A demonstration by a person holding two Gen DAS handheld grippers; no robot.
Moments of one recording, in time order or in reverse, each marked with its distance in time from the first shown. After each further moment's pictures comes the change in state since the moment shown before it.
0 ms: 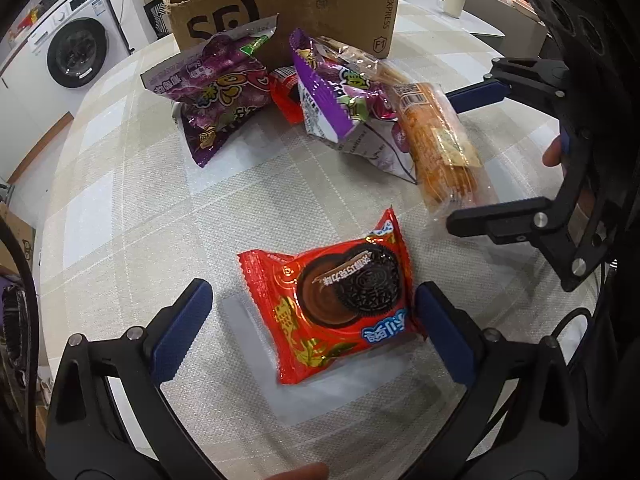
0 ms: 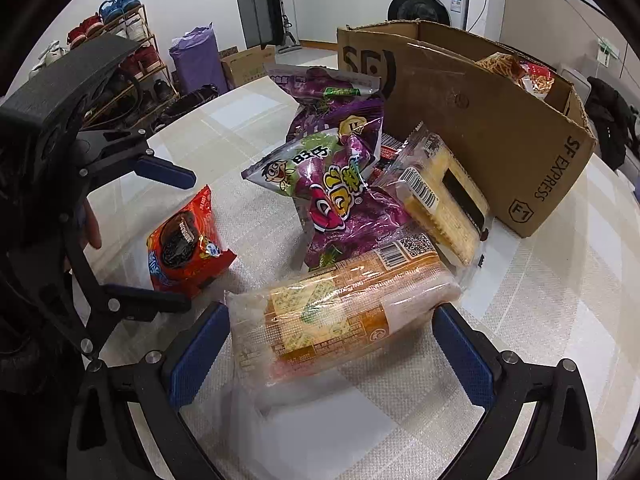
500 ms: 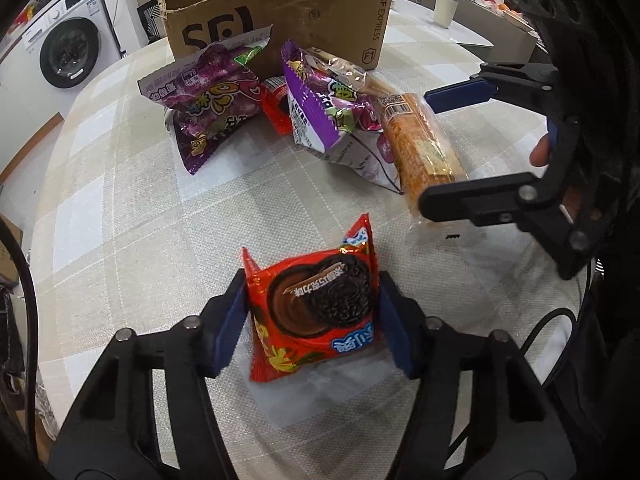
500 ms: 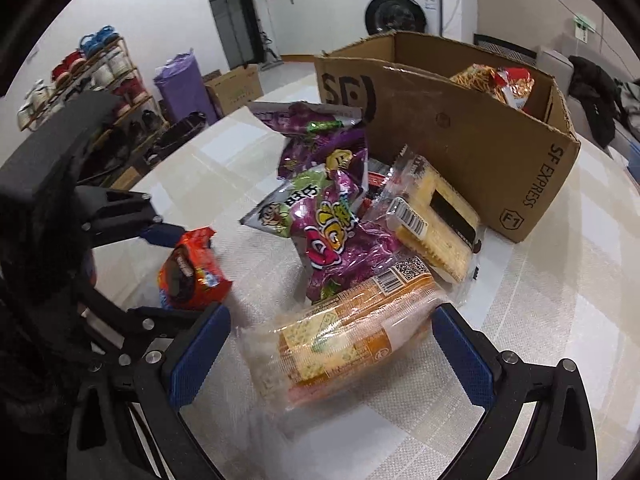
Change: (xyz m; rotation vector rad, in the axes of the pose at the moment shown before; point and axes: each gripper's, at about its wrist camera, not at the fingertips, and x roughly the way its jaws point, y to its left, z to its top) left arm -0.006 -0.001 -0.001 -0.008 -0.036 -0.055; right arm -0.005 -0.006 0.021 0.124 -0.025 -0.009
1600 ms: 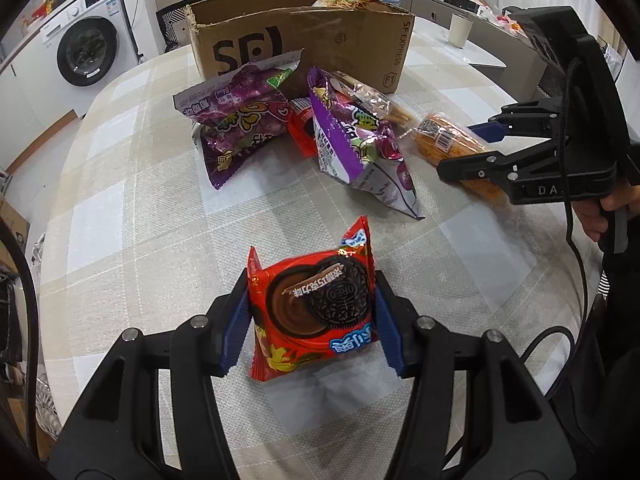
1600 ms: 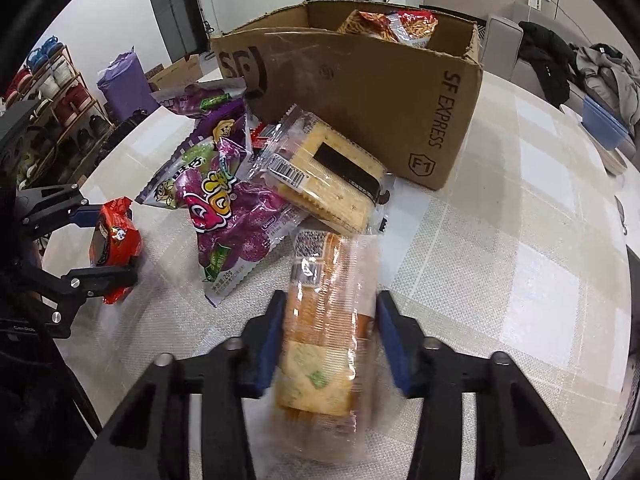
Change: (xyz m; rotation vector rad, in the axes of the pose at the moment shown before) left arm -0.015 0.009 -0.002 -0.050 -0.052 0.035; right arm -0.001 -0.034 -0.013 0.097 0.066 -0.140
